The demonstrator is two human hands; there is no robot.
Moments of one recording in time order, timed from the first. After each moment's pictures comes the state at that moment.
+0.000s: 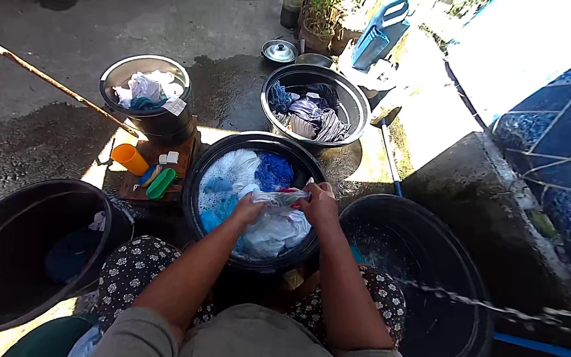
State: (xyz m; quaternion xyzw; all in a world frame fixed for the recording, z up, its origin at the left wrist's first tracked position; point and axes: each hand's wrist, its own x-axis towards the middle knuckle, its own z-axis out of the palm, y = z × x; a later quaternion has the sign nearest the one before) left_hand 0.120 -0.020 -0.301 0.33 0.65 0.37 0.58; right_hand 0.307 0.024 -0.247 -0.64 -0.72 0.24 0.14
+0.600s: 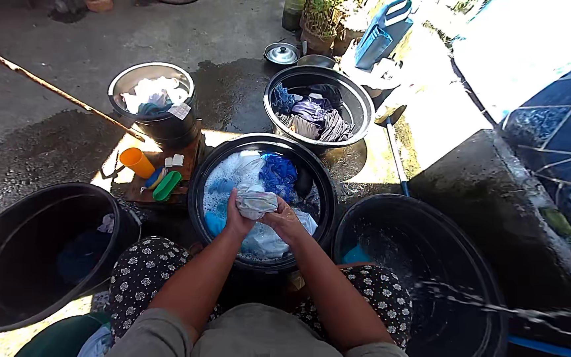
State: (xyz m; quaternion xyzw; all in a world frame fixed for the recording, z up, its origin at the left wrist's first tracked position) left_hand 0.111 -0.030 -0.329 0.01 0.38 0.67 0.63; right_hand 0.252 -0.013 -0.307 -0.31 -0.39 0.78 0.36
